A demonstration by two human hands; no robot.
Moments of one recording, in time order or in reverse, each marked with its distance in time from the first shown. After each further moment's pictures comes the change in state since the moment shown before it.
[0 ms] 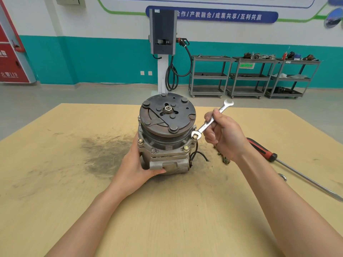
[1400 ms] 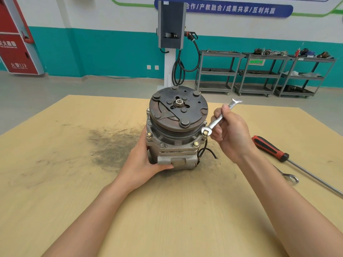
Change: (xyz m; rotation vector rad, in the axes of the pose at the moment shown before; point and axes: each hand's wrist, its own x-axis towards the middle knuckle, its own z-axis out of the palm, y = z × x) left_hand -0.001 0.001 -0.001 -0.028 -0.007 0.023; right_hand 0.002 0.012 0.013 0.058 0.129 -0.050
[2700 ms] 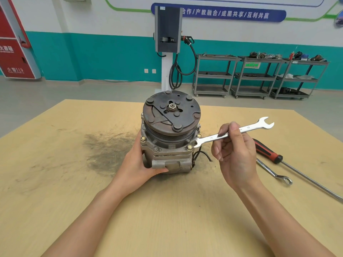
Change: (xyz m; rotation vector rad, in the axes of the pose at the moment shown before) left_hand -0.003 0.007 -0.001 -0.028 0.004 -0.023; right_hand -0.054 0.006 0.007 0.010 0.027 -0.305
